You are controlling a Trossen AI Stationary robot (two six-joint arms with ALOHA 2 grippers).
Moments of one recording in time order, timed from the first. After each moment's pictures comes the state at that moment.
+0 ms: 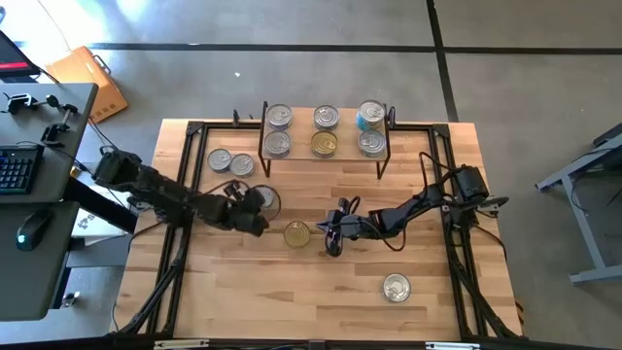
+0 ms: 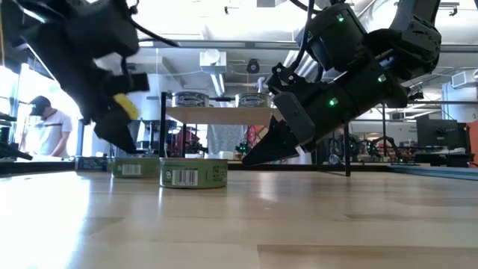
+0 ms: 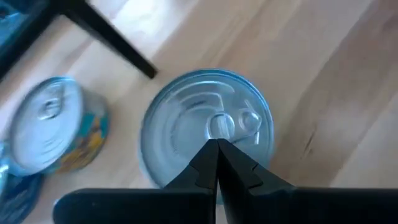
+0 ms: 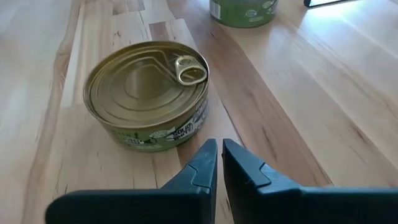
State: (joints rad) left arm -0.24 1.44 0.61 -0.46 -0.72 -0.71; right arm 0.20 1.92 0.76 0.59 0.36 0.28
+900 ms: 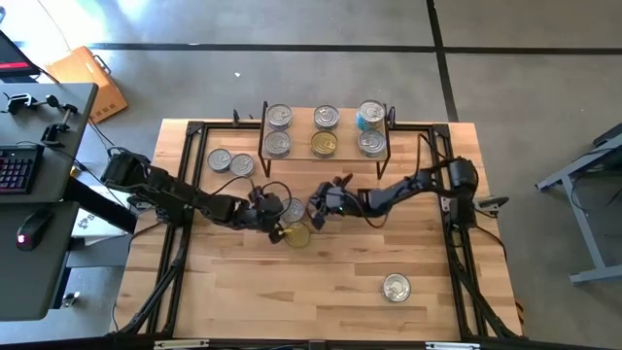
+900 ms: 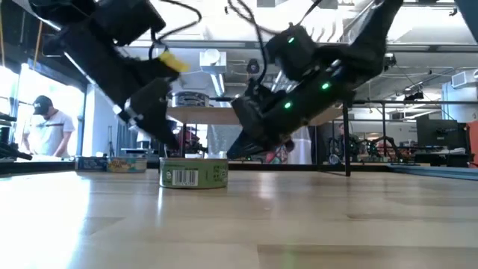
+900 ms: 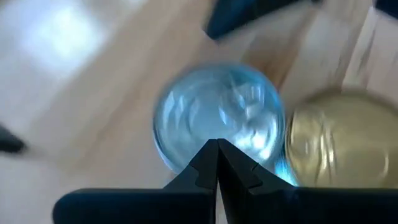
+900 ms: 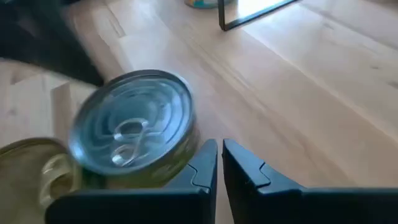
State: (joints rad) left arm -0.21 1.53 0.65 -0.05 -0.52 -0.52; right arm 0.00 1.97 0.91 0.49 0.33 0.37
